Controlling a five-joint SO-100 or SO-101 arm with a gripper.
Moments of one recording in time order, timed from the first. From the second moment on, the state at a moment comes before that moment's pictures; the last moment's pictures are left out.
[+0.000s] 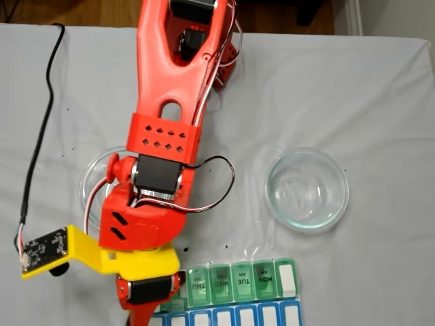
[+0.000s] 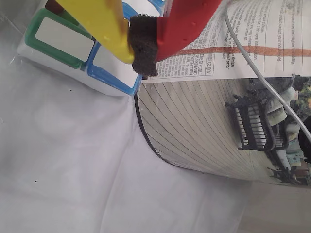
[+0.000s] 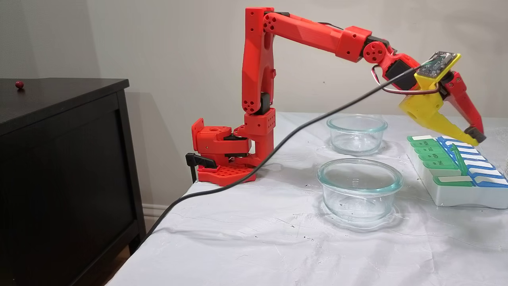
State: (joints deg) arm 10.9 107.9 106.9 18.0 -28.9
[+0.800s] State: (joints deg) arm 5.8 100.4 103.2 28.3 -13.6
